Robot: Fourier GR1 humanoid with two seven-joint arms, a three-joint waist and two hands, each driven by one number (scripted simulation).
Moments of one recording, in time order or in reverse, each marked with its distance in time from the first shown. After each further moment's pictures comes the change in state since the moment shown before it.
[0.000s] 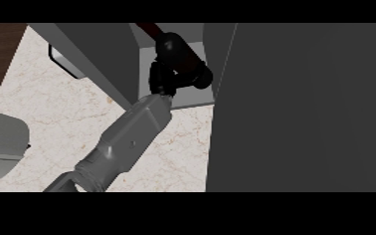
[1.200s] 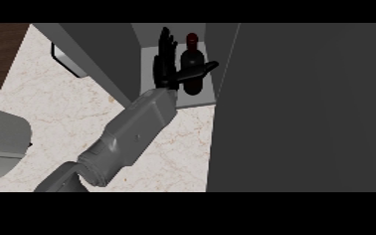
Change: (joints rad) left arm -0.086 0.000 -0.159 0.043 0.129 0.141 -0.082; right arm 0.009 -0.007 -0.007 0.018 -0.004 0.013 -0.026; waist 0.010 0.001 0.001
